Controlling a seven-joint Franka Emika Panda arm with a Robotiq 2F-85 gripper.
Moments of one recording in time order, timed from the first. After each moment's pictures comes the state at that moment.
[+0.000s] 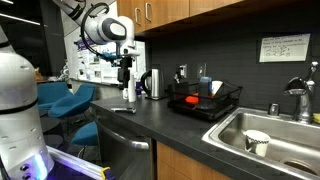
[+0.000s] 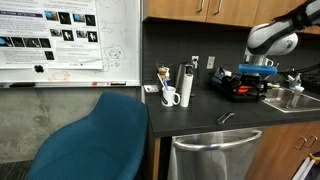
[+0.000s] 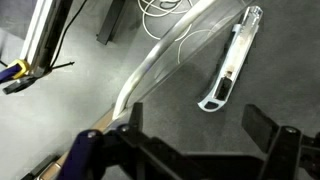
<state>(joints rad) -0.25 -0.35 -0.09 -2.53 -0.04 2.08 0.82</state>
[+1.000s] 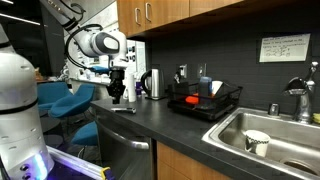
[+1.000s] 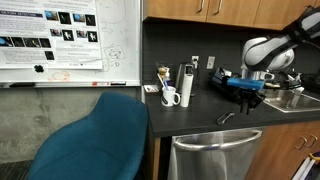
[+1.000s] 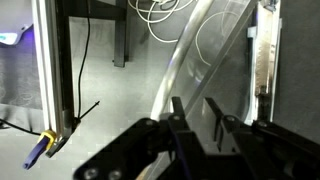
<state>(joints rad) -0.25 -0.34 -0.02 -2.67 -0.06 2.20 1.26</state>
